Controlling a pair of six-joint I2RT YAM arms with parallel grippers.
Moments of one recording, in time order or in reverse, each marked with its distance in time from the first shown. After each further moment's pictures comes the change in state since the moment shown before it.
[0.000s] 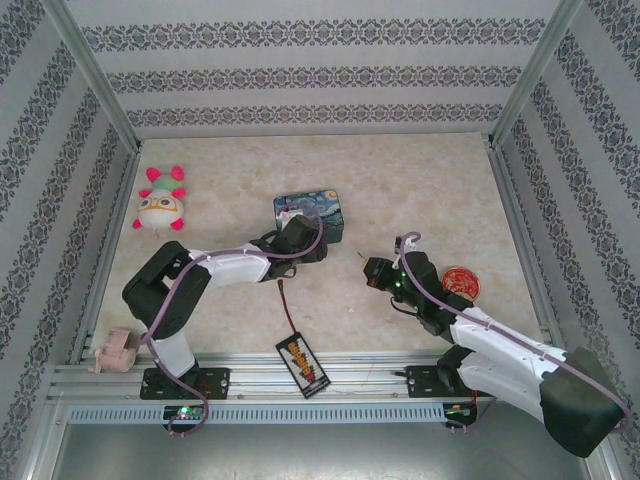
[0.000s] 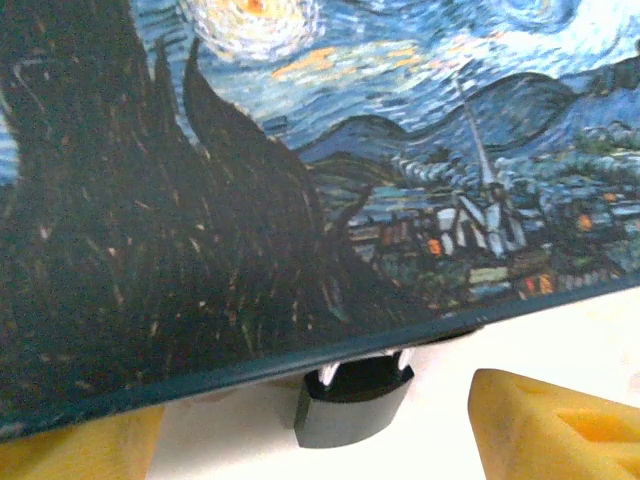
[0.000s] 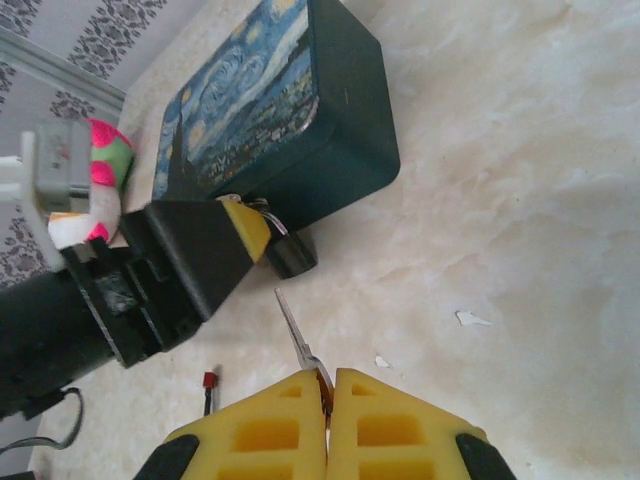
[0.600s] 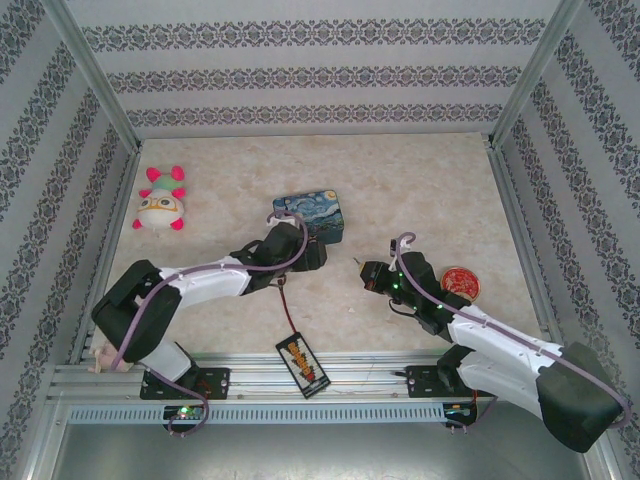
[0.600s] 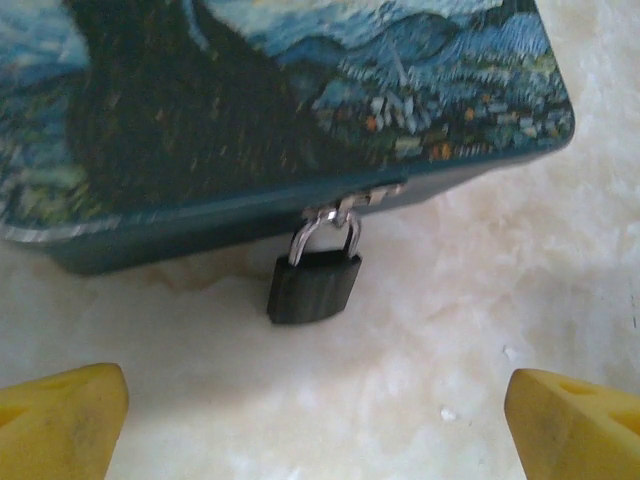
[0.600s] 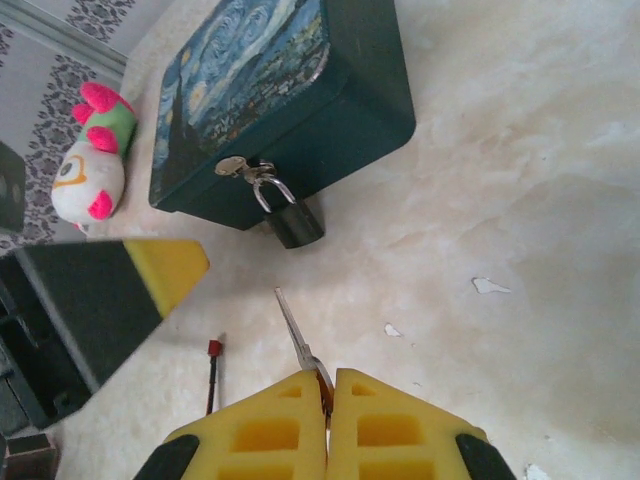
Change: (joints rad) left arm 0.000 -0.182 -0.147 0.053 0.122 0.002; right arm 0.013 0.042 0.000 -0.005 -0.055 -0.001
